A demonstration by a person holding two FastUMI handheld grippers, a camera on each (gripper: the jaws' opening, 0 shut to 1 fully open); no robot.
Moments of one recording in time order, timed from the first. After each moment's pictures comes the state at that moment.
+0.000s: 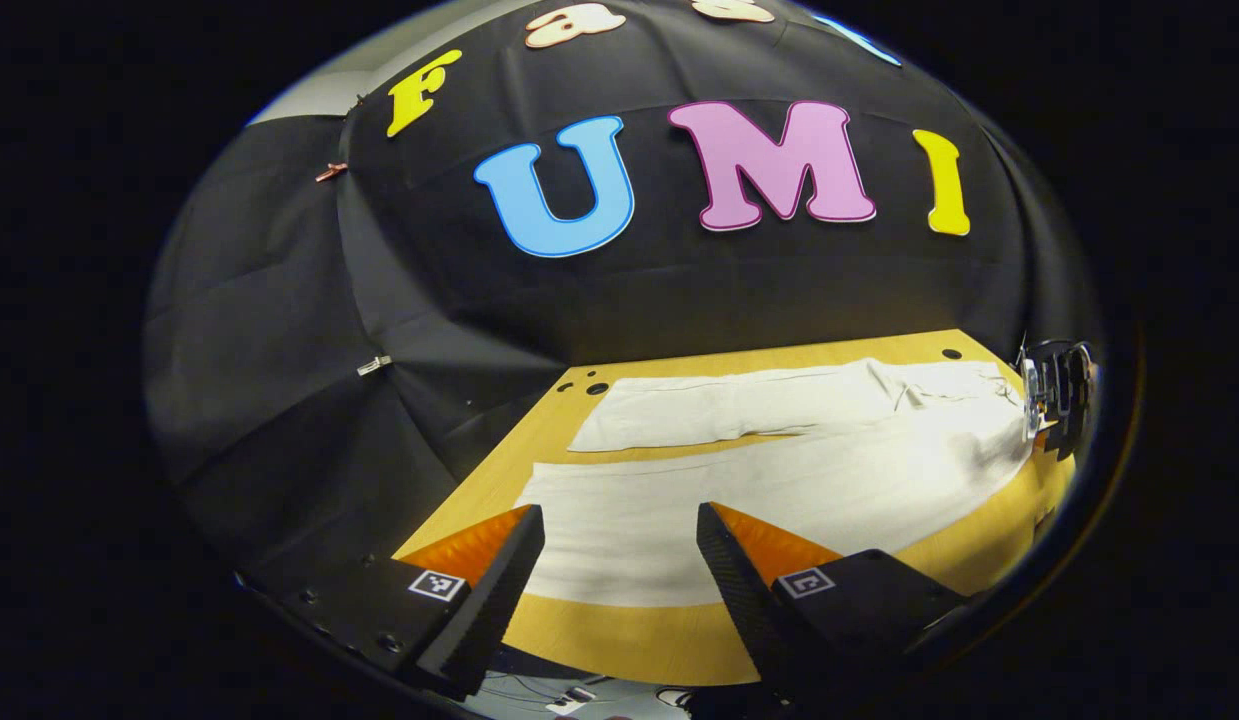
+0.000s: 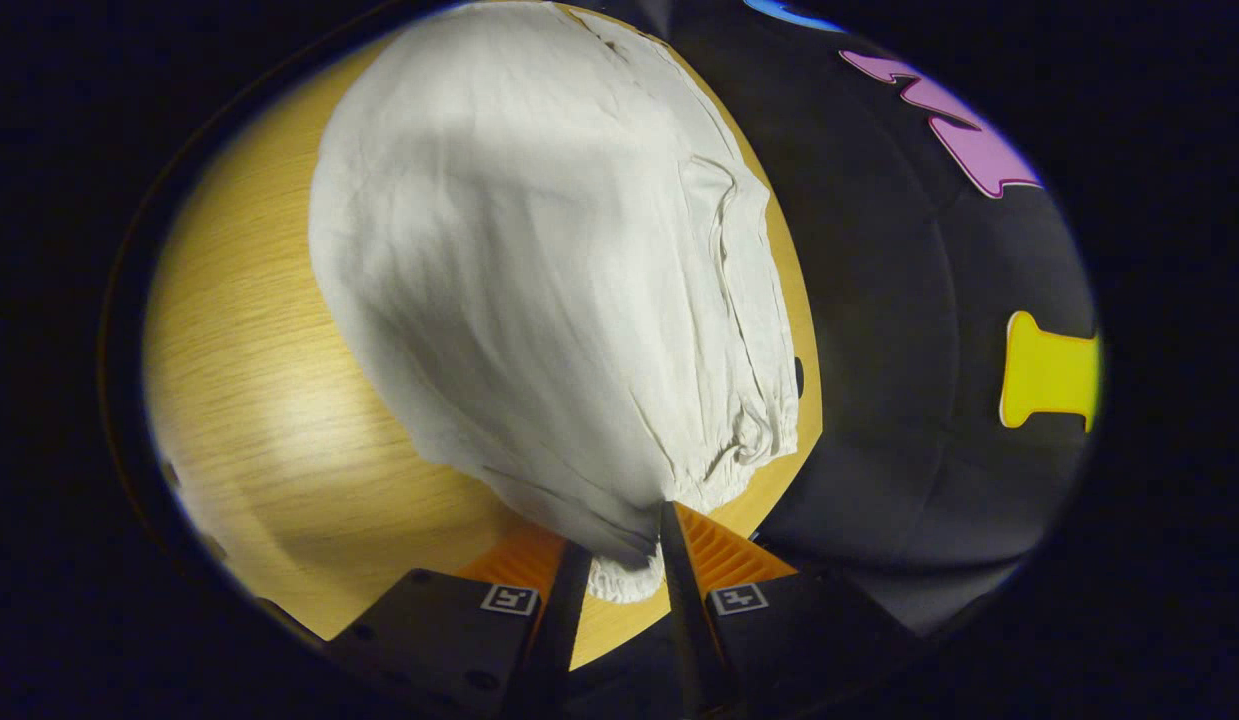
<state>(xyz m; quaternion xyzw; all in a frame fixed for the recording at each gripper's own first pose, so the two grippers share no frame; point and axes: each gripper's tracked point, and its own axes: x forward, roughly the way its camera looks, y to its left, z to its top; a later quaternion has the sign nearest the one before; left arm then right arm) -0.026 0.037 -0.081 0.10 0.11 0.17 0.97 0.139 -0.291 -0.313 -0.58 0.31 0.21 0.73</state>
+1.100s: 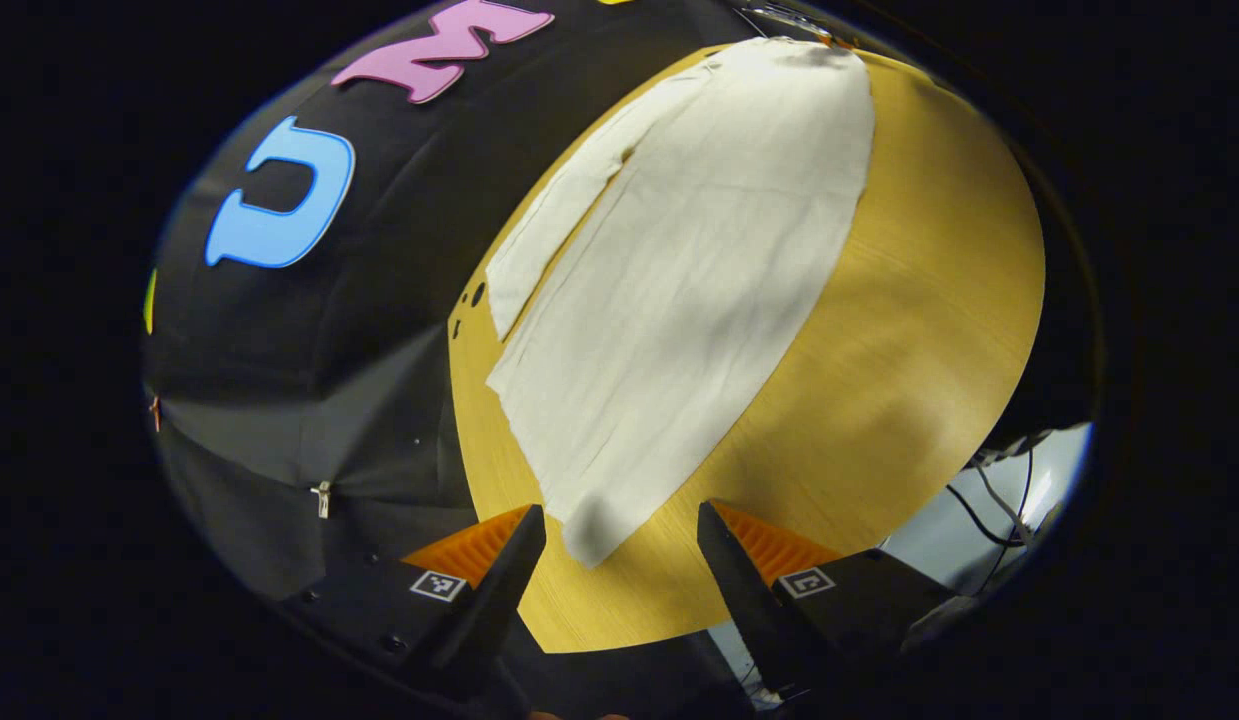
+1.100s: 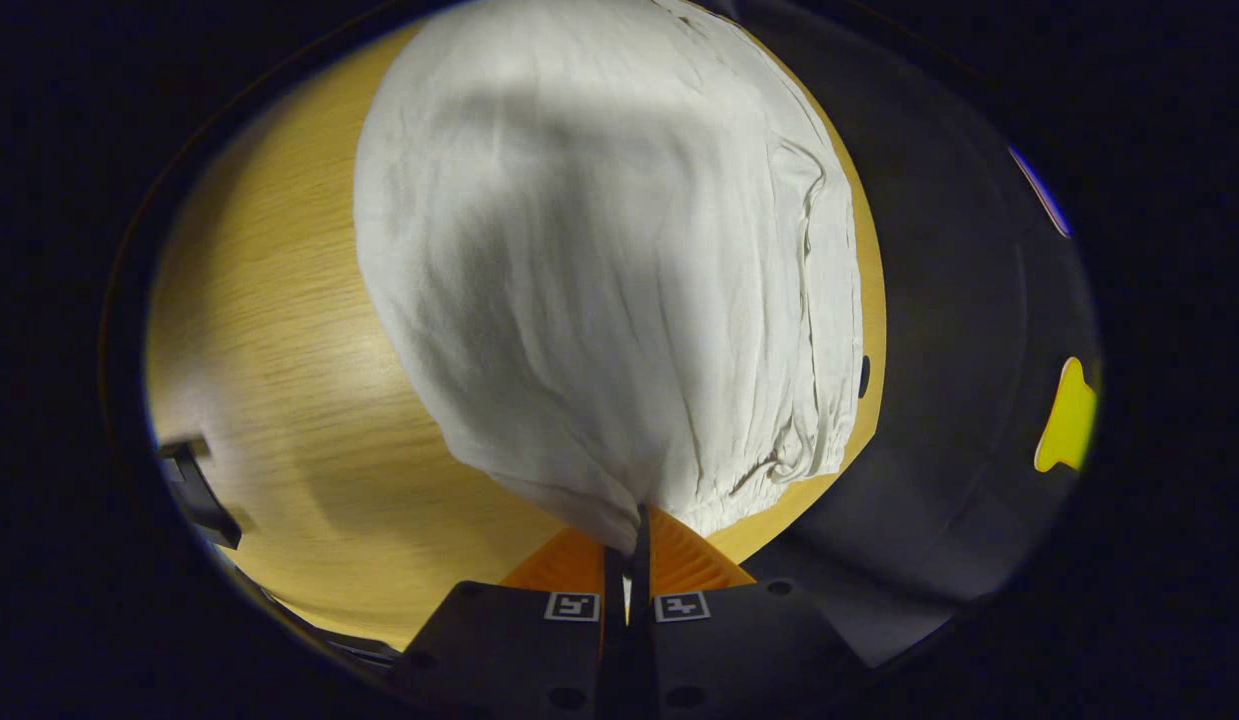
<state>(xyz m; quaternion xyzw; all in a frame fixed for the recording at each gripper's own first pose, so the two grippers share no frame) -0.001 0.220 -0.251 0.50 0.32 -0.02 0.81 0.137 -0.286 -0.324 -0.61 0.39 0.26 0.64</state>
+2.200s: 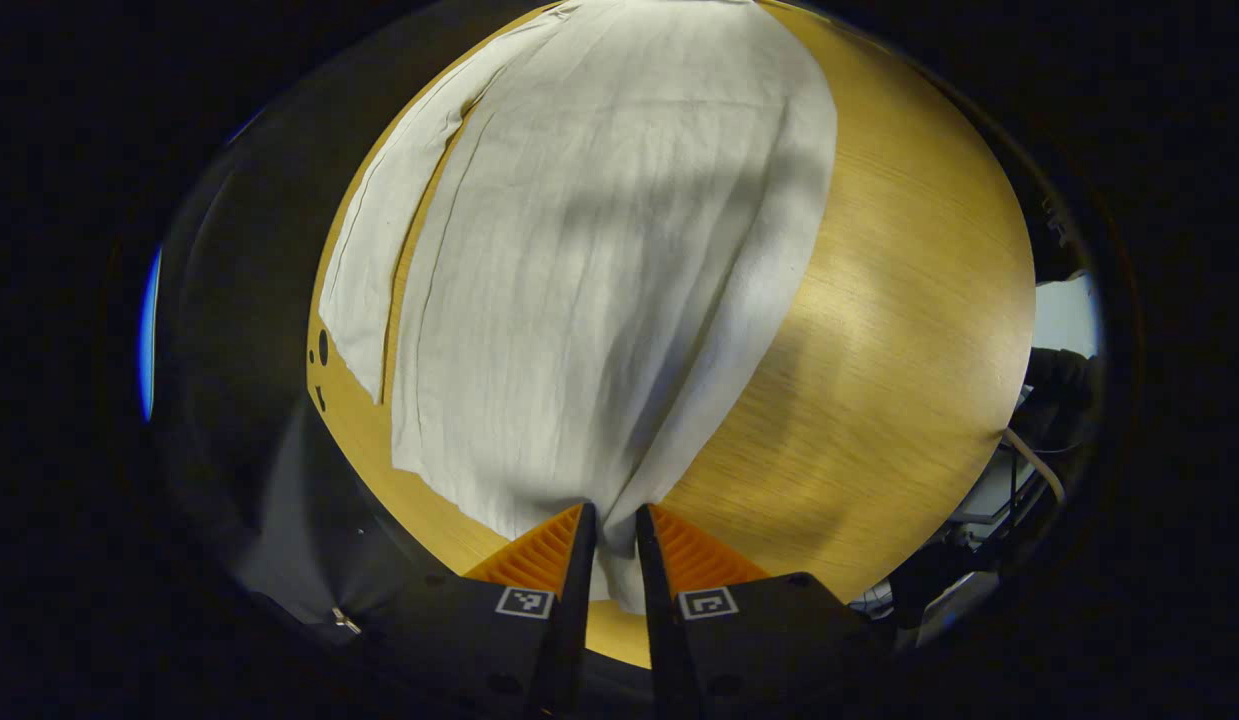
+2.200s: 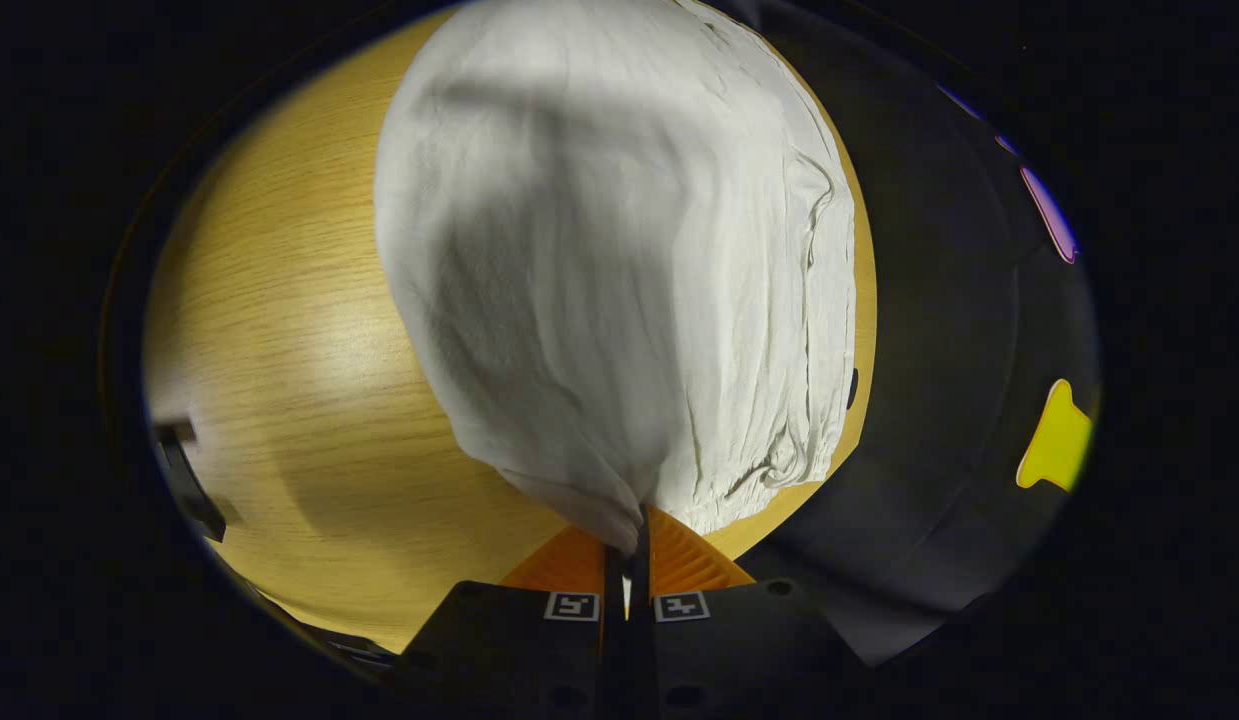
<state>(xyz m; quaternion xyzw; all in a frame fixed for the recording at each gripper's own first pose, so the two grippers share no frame) 0.071 0.235 -0.261 0.56 0.45 -0.19 0.67 0.137 -0.289 -0.323 -0.63 0.36 0.26 0.63</state>
